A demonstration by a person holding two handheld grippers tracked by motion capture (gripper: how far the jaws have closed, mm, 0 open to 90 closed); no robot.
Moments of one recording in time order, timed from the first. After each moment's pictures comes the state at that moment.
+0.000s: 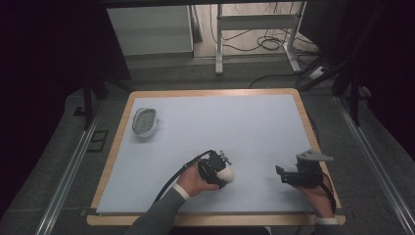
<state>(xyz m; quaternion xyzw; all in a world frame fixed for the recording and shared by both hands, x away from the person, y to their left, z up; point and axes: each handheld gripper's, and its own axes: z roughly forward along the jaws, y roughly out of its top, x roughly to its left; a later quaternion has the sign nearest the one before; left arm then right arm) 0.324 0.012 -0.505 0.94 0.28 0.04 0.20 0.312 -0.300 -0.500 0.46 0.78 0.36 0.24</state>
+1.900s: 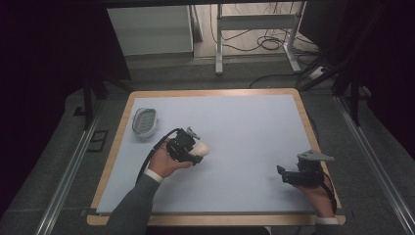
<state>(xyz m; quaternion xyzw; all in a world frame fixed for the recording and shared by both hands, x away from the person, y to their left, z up) 0.355 0.103 -0.458 0.89 0.36 0.08 0.26 0.314 -0.303 -0.503 0.47 0.77 0.35 0.24</state>
